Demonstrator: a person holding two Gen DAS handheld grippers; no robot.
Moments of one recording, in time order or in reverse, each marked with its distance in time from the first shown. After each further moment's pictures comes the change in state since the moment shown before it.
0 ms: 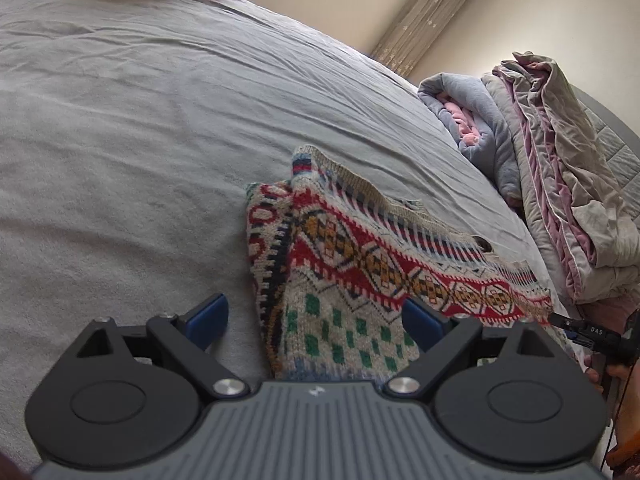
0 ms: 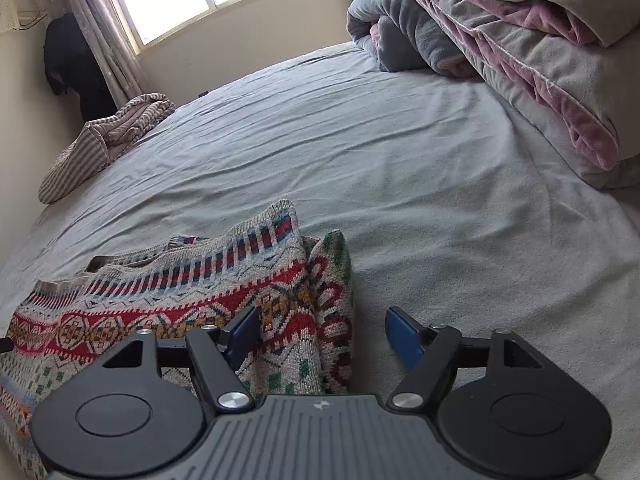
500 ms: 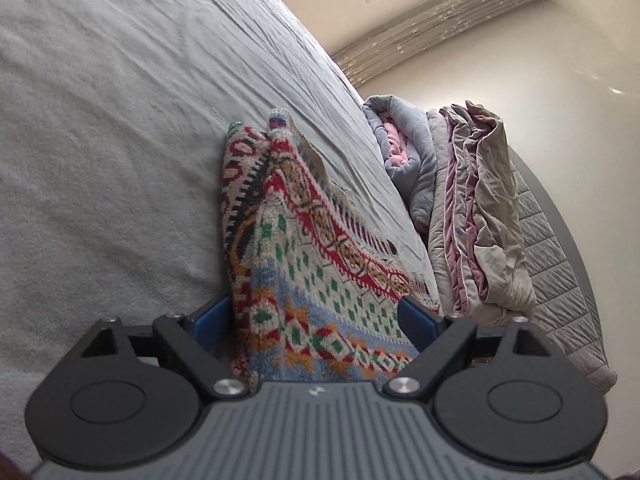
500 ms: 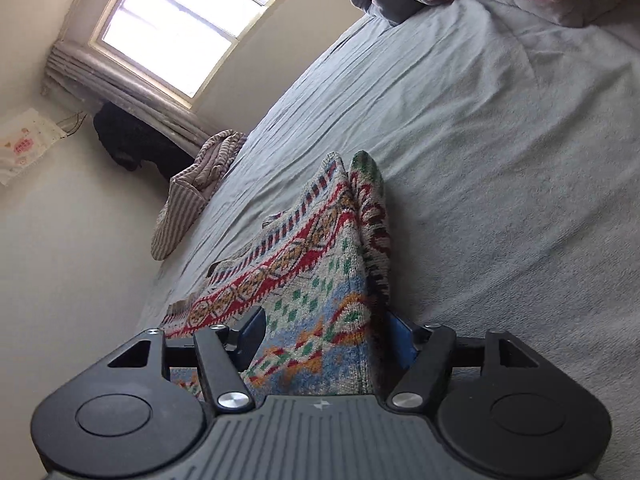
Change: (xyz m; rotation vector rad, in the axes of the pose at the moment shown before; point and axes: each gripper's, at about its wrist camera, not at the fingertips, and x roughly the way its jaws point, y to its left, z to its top) left arm -0.010 0.034 -0.031 -0.268 0.023 -0.344; right arm -0.024 -0.040 -0.046 0.362 0.046 0.393
